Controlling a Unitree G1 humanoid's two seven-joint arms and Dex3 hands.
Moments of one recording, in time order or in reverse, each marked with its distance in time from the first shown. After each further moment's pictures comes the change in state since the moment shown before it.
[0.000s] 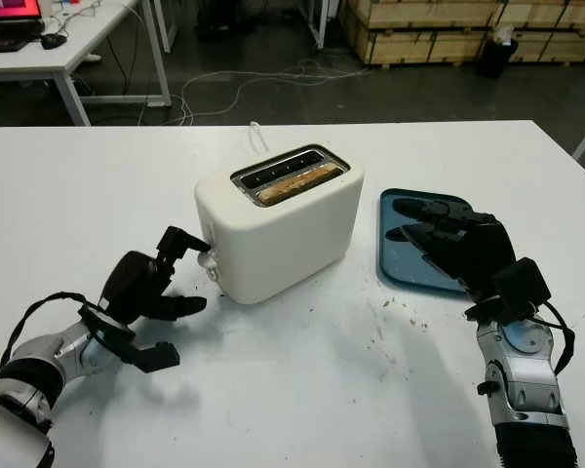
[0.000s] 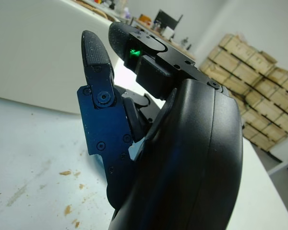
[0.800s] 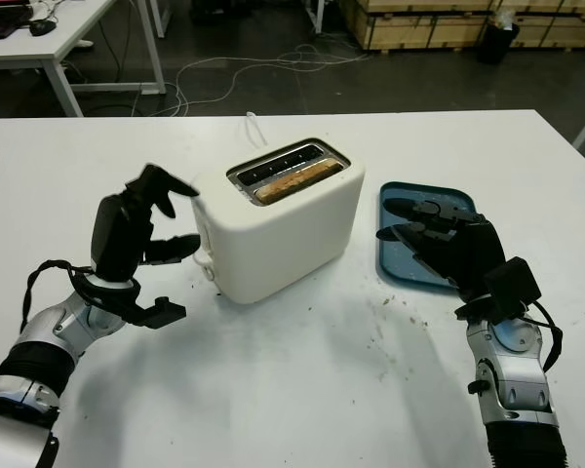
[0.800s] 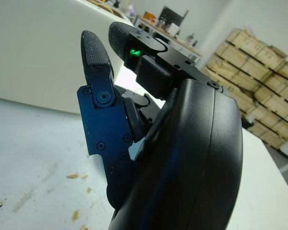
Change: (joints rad) left arm 0.048 -0.075 0.342 -0.307 -0.256 -0.130 -0.140; right arm -0.010 0.025 0.017 0.009 0.000 0.000 -0.007
